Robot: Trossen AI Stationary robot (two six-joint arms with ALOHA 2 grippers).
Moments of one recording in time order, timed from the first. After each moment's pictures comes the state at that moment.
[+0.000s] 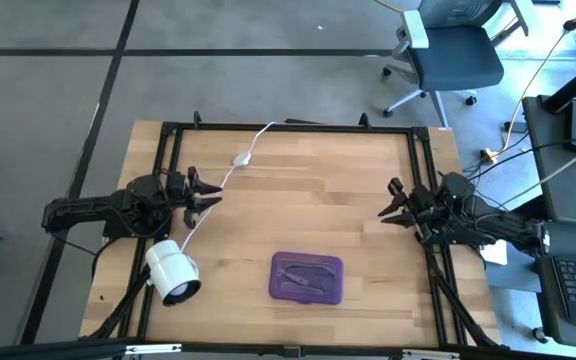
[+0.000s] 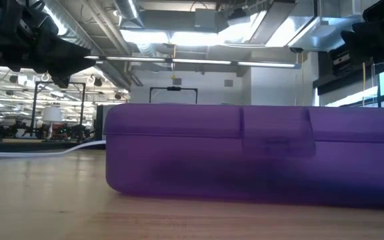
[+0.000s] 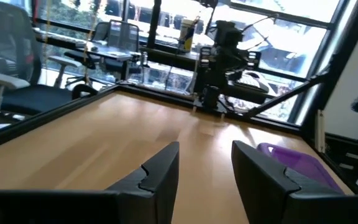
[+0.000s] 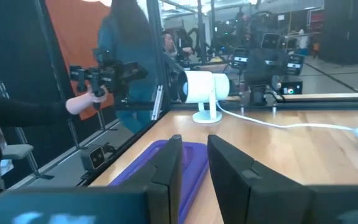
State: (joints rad) left arm 0.14 0.00 0.01 0.02 0.00 -0.24; right arm -0.31 0.00 0.08 0.00 -0.66 0.15
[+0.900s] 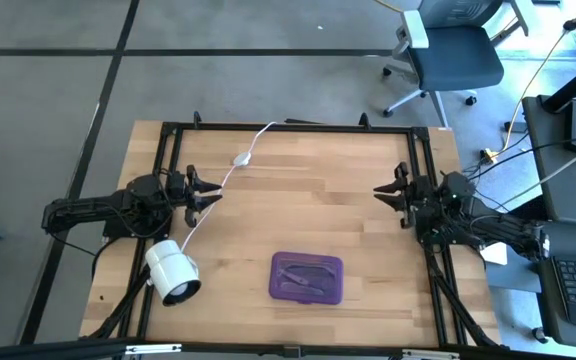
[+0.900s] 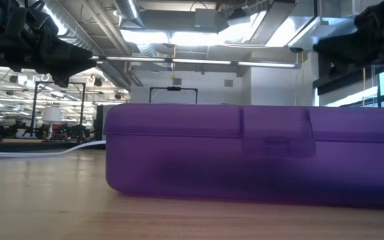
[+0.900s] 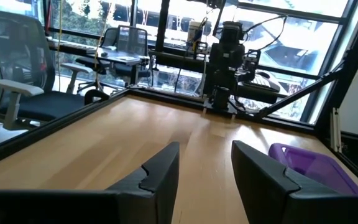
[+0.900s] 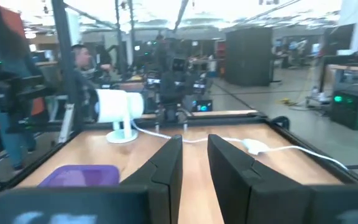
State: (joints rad) left arm 0.15 0.00 0.01 0.02 -0.03 -0.20; right arm -0.37 0.00 0.06 0.06 -0.36 0.07
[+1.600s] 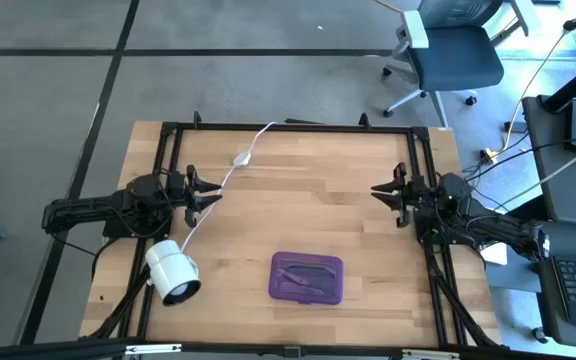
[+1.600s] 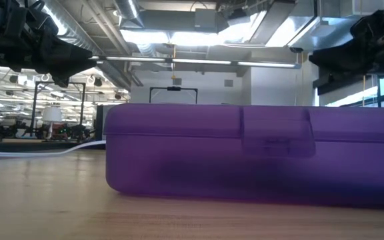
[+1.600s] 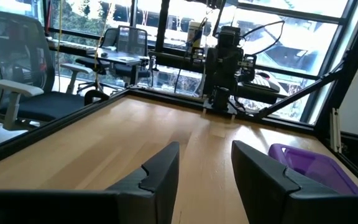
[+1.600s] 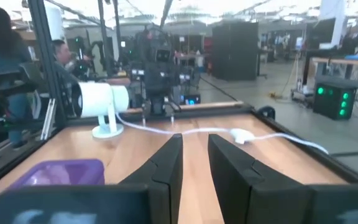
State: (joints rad) left arm 0.15 0.00 0.01 0.02 -0.03 -0.20; right arm -0.36 0.00 0.01 0.10 -0.29 0.07
